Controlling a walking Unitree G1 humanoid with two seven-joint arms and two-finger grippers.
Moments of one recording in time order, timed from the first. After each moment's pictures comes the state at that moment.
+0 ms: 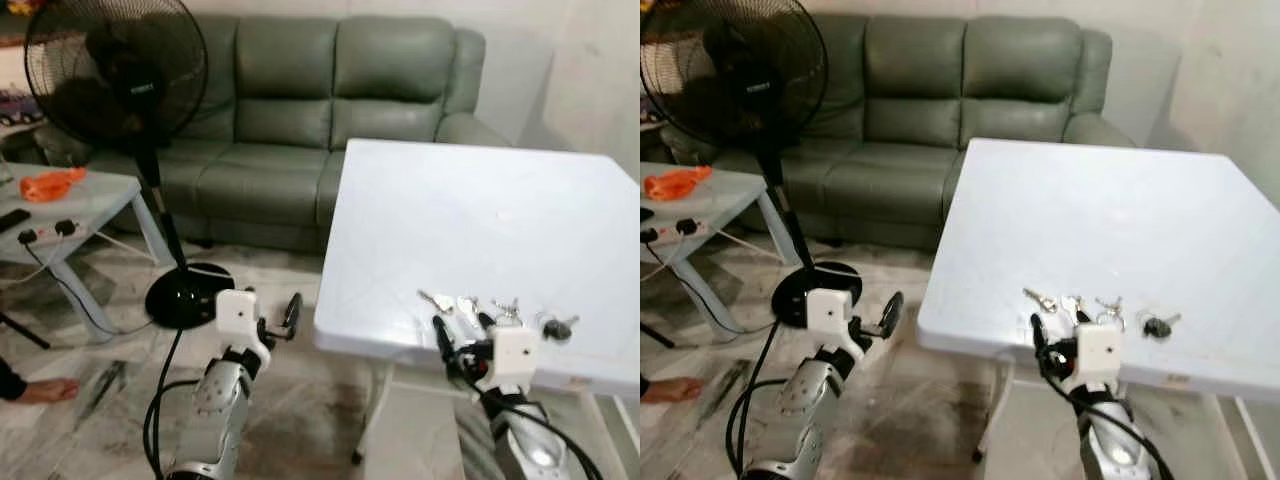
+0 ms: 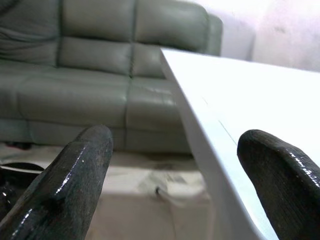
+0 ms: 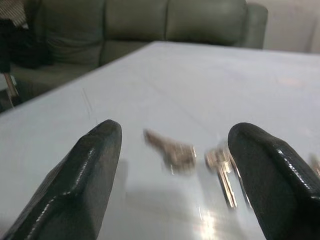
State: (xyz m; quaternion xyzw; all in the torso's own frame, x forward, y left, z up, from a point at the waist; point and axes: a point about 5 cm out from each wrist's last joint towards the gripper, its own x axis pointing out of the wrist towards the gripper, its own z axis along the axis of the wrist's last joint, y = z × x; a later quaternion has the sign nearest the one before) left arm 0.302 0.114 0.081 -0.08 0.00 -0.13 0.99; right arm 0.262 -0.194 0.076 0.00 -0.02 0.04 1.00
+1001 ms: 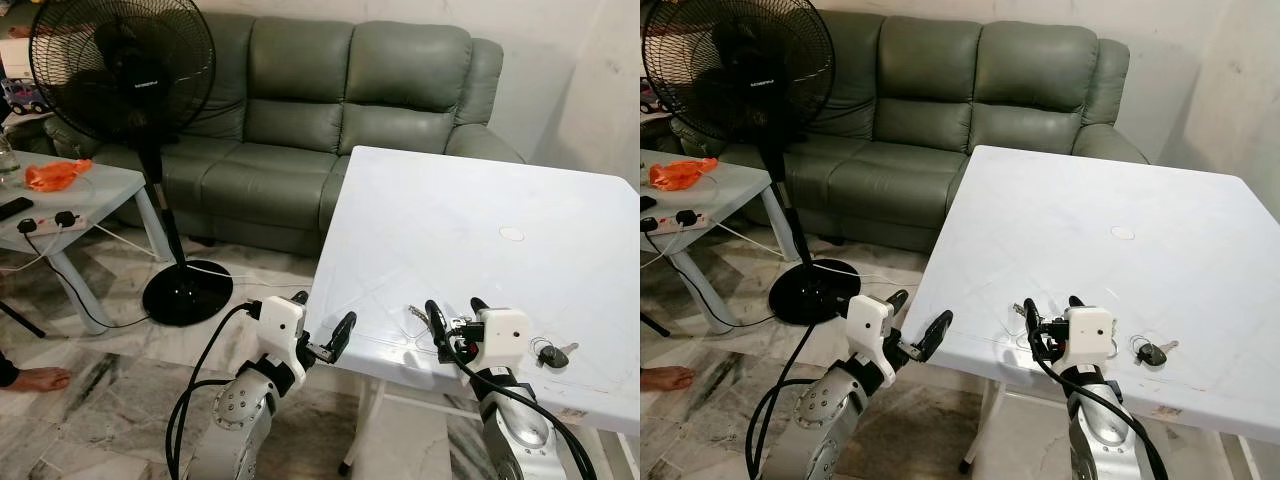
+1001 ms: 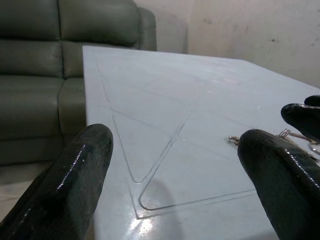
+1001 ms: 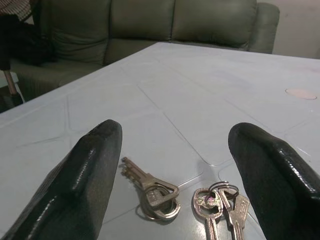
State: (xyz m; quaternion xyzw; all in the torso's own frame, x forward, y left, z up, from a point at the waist) left arm 0.275 0.064 0.095 -0.06 -0.01 -0.28 0.96; right arm 0.275 -0.191 0.085 -0.01 -0.02 0.04 1.00
